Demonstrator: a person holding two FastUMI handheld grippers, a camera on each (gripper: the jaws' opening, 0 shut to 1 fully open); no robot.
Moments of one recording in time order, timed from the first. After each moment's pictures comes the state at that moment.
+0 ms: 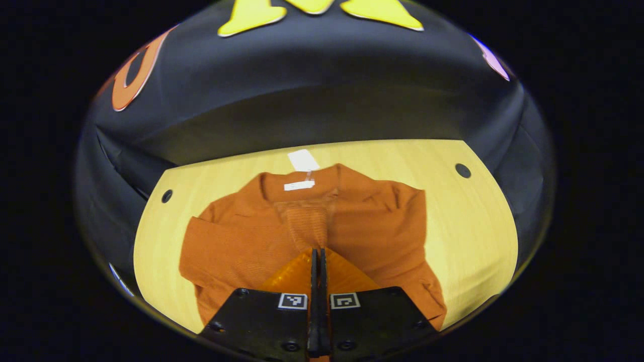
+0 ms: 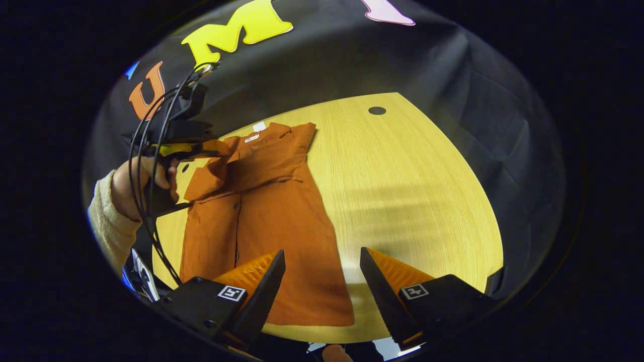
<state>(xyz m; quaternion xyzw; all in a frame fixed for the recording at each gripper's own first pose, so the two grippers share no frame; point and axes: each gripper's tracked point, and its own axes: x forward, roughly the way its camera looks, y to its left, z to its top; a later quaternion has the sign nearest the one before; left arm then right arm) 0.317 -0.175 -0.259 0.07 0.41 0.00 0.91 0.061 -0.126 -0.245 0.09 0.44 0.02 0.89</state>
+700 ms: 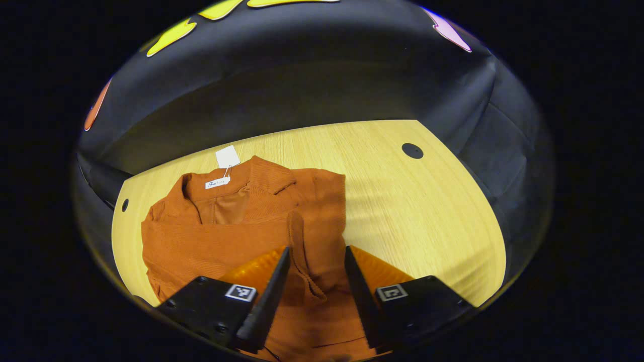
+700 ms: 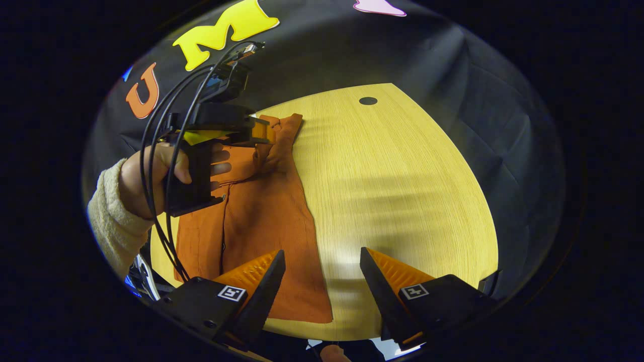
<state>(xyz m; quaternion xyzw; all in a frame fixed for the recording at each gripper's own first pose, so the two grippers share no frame) 0.307 -0.276 -0.285 0.06 0.43 -0.08 0.90 0.063 -0.154 -0.260 0.09 0.46 0.03 0.88</state>
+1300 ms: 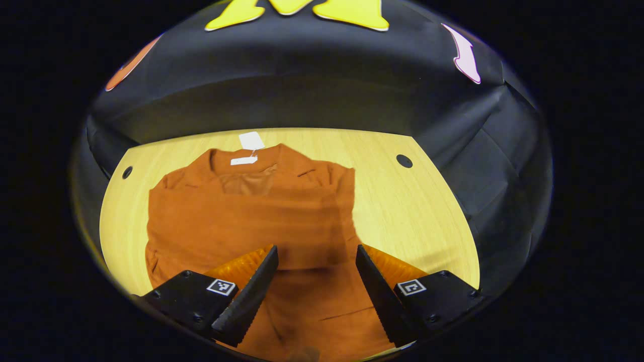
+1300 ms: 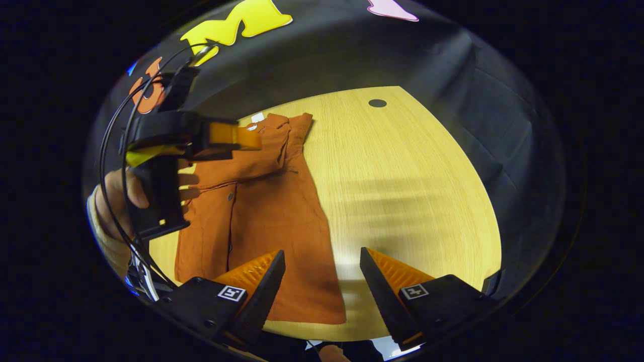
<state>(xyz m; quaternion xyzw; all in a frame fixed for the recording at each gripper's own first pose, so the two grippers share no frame) 0.233 -0.209 -0.245 -0.03 0.43 -0.09 0.90 0.060 -0.121 -0.260 0.09 0.46 0.03 0.88</state>
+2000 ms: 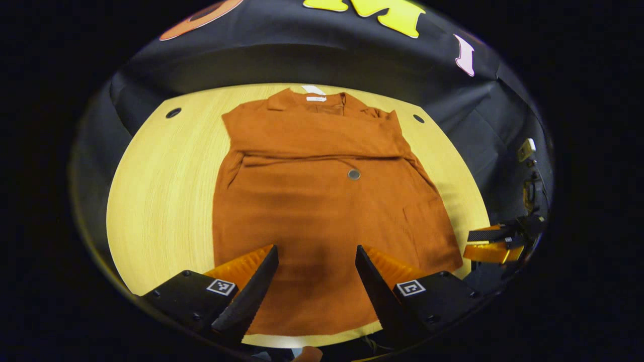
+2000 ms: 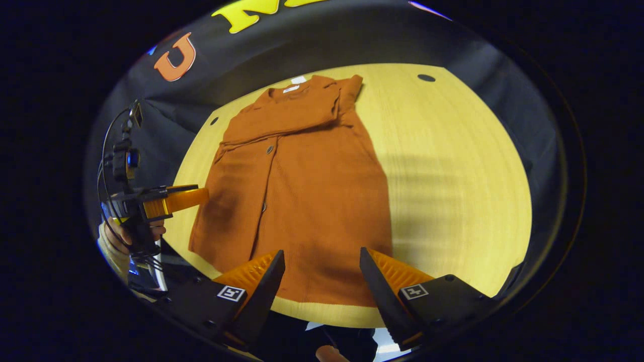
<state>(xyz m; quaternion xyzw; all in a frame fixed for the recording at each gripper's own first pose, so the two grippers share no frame) 0.043 -0.020 -0.281 -0.05 0.50 -0.12 0.85 0.004 -0.044 -0.297 0.09 0.54 0.15 0.82</state>
